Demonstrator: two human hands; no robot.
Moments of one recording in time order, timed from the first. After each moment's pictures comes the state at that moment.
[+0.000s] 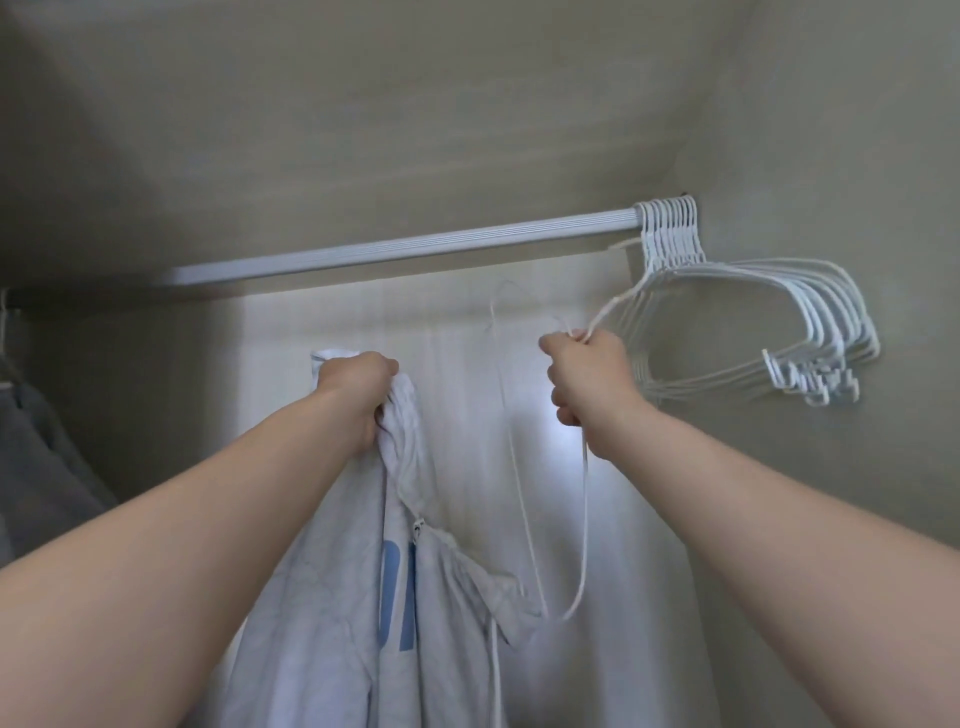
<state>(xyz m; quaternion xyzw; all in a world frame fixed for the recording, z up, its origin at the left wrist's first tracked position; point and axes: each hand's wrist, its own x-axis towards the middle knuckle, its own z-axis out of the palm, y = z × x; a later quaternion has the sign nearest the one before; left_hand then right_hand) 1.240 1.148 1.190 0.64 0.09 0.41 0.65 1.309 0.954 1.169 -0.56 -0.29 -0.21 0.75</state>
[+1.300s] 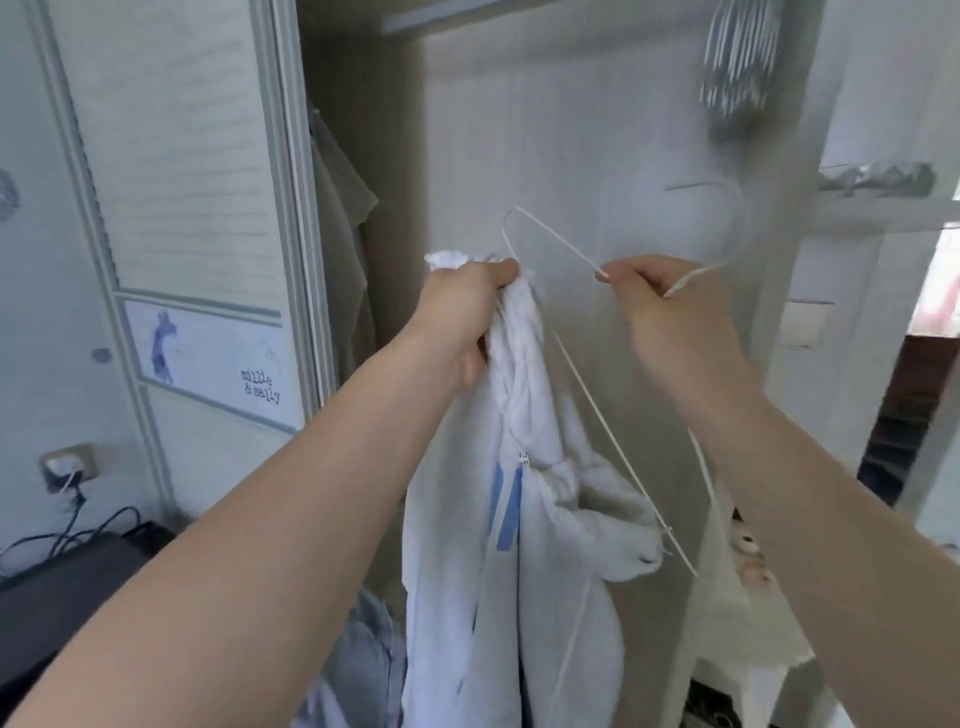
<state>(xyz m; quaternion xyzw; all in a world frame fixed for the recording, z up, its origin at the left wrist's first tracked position) 0.935 0.820 0.950 0.56 0.17 0.40 0.70 1.067 0.715 0.929 -0.61 -0.44 -0.20 0.63</state>
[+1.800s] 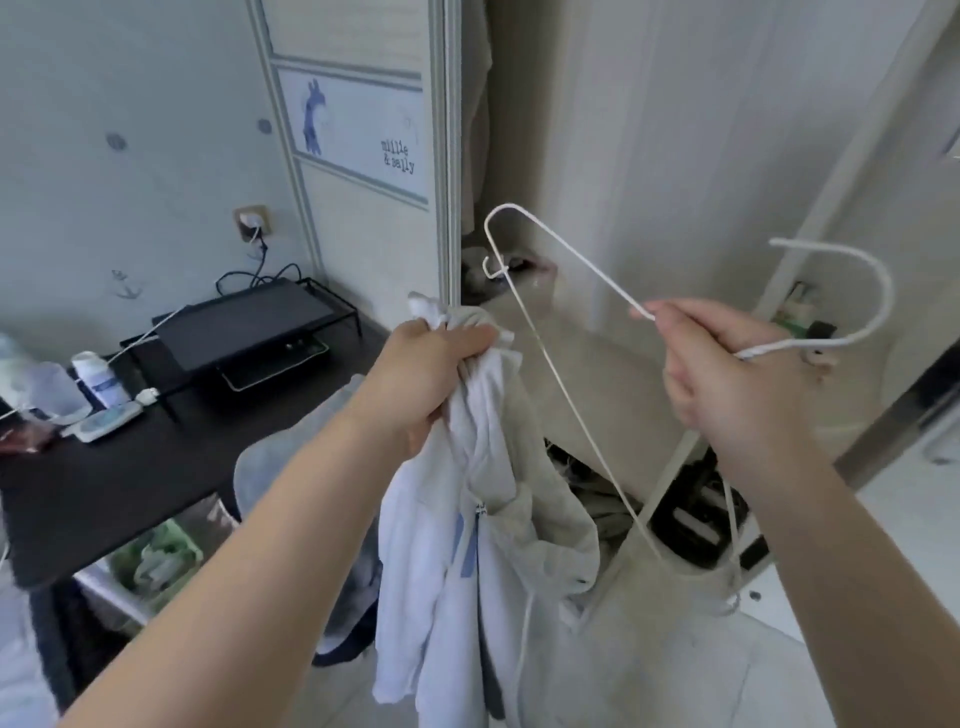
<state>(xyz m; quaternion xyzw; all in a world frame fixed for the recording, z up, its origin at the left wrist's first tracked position) 0.703 0.678 0.767 0.53 0.38 0.35 0.67 0.891 0.551 0.771 -0.58 -0.45 0.16 0.66</state>
